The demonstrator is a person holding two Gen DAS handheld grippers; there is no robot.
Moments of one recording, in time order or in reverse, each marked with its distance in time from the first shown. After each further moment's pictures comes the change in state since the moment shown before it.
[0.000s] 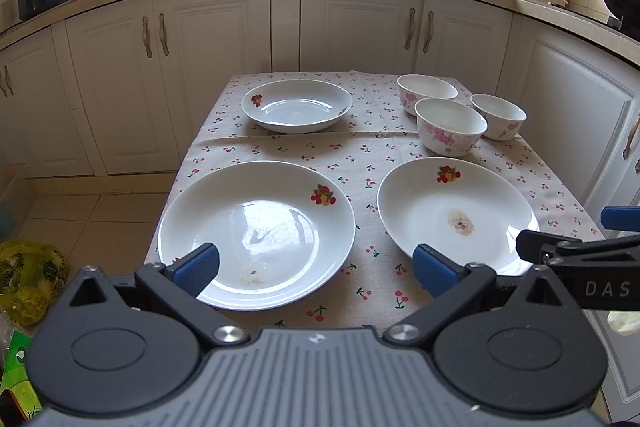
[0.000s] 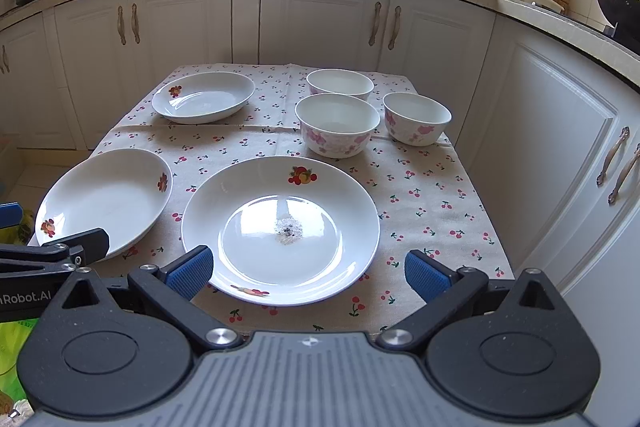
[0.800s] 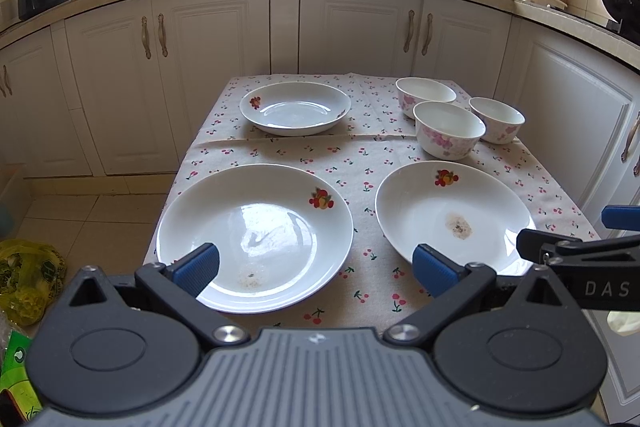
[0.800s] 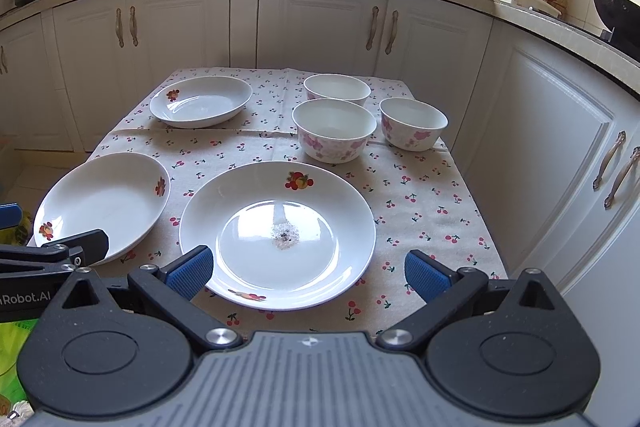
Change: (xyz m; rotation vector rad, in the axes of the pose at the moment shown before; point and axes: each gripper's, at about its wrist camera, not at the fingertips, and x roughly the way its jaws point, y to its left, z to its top) left arm -0.001 -0.001 0.001 -0.002 -0.003 0.000; right arm -0.004 -0.005 0.004 -0.004 -0.008 -0.006
